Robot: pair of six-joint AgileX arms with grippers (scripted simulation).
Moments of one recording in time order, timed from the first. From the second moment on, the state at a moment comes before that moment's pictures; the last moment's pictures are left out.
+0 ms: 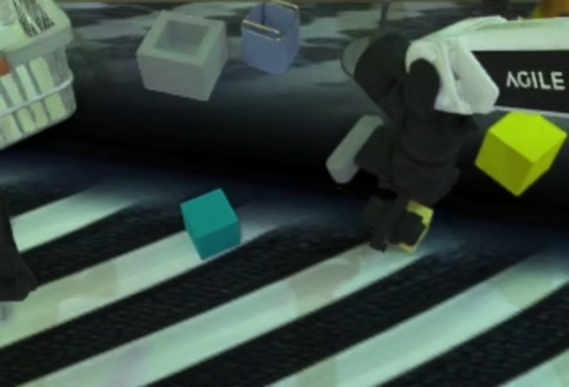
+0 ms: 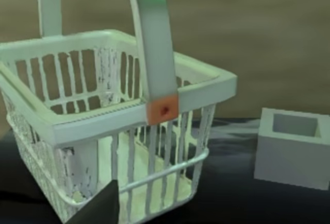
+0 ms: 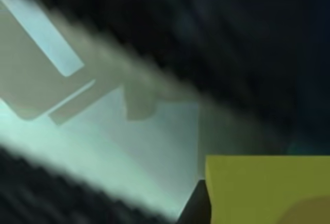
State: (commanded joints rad) left arm 0.00 0.00 0.00 0.00 0.00 0.00; right arm 0.52 2.14 1.48 -0.87 -0.01 -0.44
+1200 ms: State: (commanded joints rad) left arm 0.00 0.00 0.00 0.00 0.00 0.00; right arm 0.71 1.85 1.33 -1.03 -0.02 -0.76
